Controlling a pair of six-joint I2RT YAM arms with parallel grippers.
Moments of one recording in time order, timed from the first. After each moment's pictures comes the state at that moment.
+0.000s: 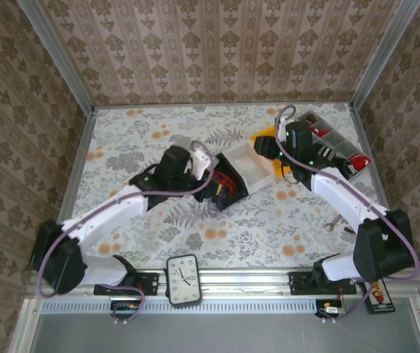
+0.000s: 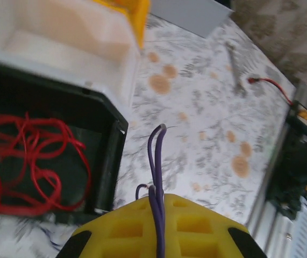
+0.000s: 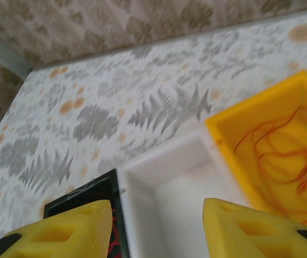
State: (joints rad) left arm -0.76 1.36 1.01 -0.32 0.51 -0.19; right arm 0.29 1.36 0.95 -0.10 -0.15 0.39
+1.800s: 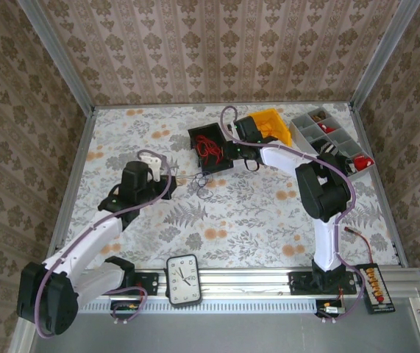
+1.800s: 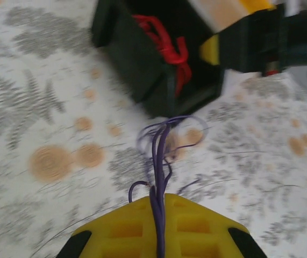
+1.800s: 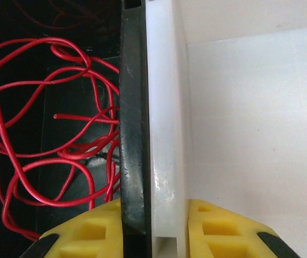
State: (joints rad) left arm -0.44 1.03 0.63 -0.16 0.28 -0.35; right arm 0.43 2.04 1.44 -0.22 -0.12 0.30
